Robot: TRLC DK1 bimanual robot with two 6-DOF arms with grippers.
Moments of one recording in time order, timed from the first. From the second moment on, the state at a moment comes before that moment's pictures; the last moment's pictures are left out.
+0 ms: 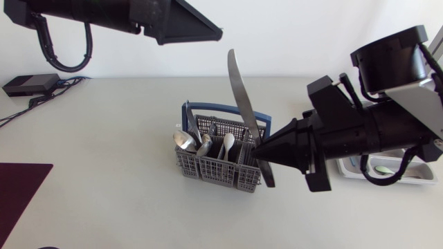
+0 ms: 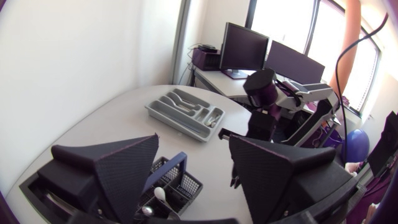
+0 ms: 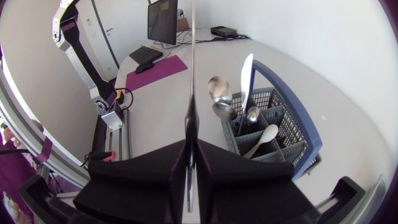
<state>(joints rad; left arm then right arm) -0.40 1.49 1.59 -0.64 0.80 0.25 0.44 1.12 0.87 -0.52 -0.73 -0.32</state>
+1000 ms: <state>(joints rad) -0.39 1.45 1.42 -0.57 0.31 0.31 -0.52 1.38 0.96 -0.28 -0.39 -0.49</state>
